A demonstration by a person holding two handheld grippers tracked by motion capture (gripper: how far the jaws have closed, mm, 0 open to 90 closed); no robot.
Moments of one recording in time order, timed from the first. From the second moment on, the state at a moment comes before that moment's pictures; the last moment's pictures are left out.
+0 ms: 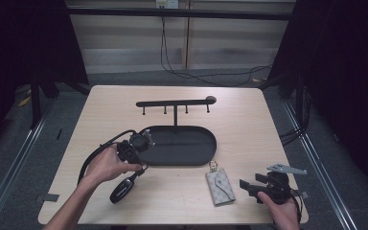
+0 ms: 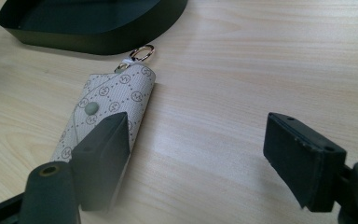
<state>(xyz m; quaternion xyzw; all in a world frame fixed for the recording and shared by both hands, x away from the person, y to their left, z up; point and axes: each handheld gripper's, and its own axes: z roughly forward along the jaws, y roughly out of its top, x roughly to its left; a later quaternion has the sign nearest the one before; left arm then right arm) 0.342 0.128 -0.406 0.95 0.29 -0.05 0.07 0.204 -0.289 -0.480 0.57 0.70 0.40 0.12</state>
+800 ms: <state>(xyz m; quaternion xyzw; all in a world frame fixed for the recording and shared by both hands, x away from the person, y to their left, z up) 0.346 0.155 -0.366 0.94 0.32 -0.02 0.12 0.205 -0.290 -0.481 0.58 0.70 0.39 0.12</state>
